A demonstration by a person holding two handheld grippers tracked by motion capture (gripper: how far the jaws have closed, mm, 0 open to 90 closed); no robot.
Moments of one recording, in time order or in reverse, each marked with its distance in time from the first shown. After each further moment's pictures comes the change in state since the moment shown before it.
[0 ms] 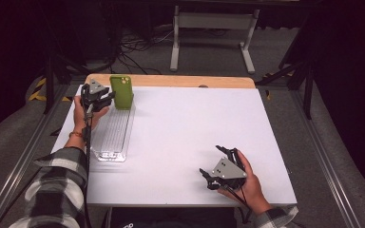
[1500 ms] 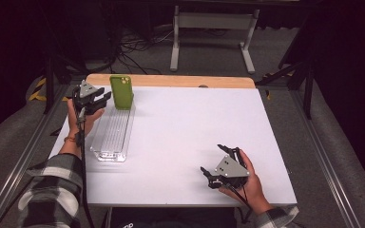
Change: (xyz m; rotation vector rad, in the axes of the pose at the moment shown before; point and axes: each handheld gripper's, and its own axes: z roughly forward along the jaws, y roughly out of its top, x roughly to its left) left arm 0.001 -0.005 -0.028 -0.076 -0.014 -0.038; right arm -0.005 -0.001 -0.003 -0.023 -0.007 0.045
